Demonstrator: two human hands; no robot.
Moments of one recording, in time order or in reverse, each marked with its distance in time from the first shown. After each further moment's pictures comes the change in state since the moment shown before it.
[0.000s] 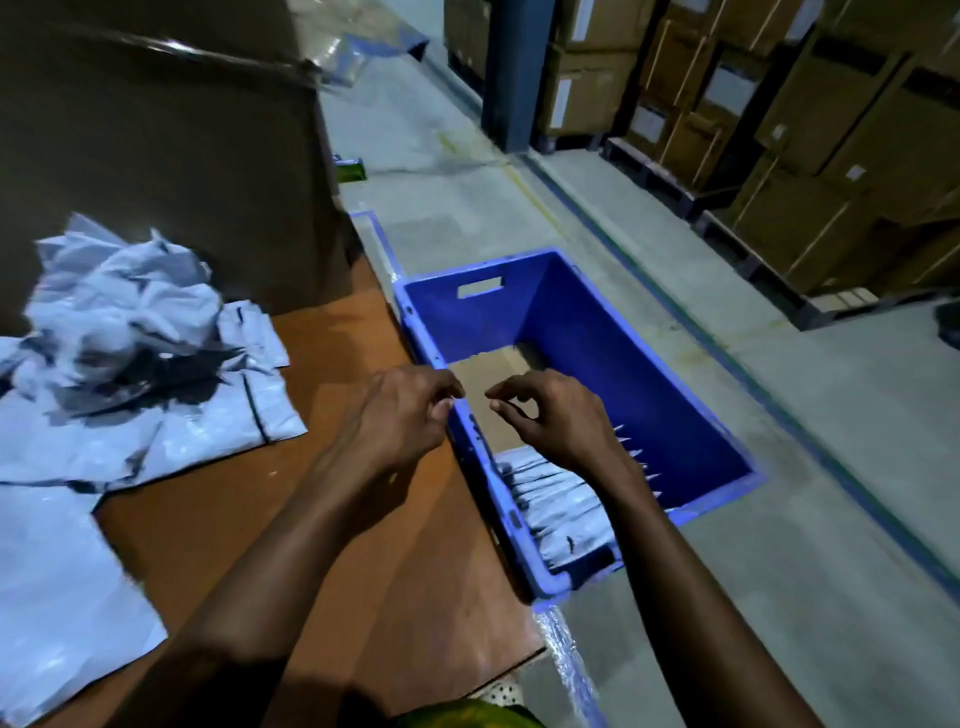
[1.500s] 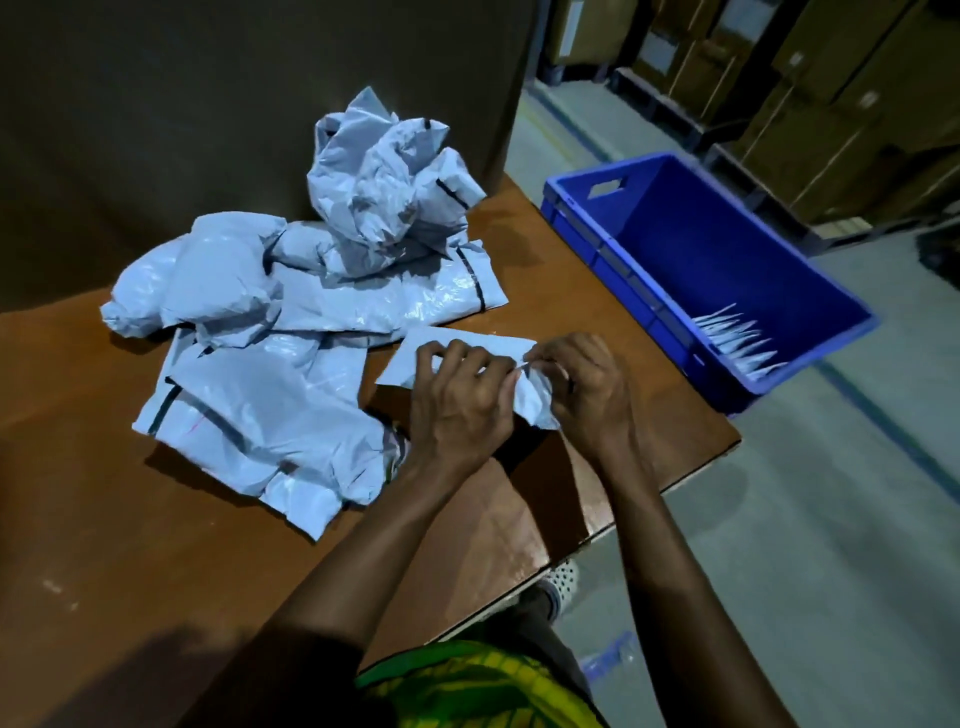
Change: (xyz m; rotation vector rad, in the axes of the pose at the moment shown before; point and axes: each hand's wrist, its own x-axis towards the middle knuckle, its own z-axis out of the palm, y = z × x) left_hand -0.240 -0.176 -0.030 0.134 0.626 0.200; right_hand -0.101 -0.279 0.151 0.061 0.427 -0.135
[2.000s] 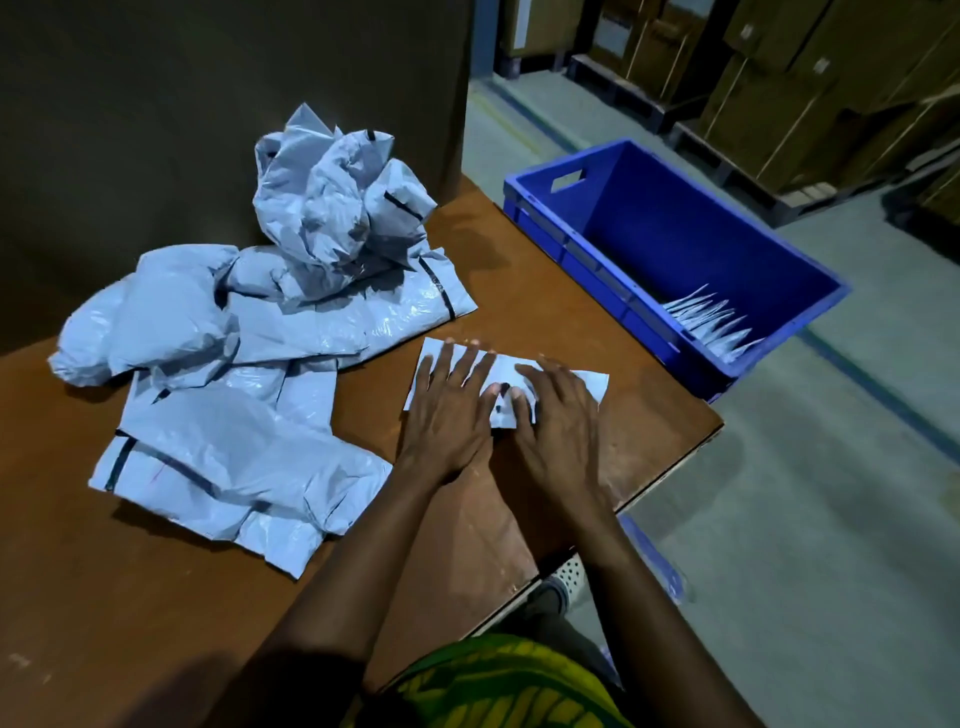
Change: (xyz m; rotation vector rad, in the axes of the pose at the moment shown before) left_hand -0.010 -0.021 0.071 -0.065 -0.595 -0.018; right_hand -0.044 -0.001 0.035 -0.162 -0.014 0.488
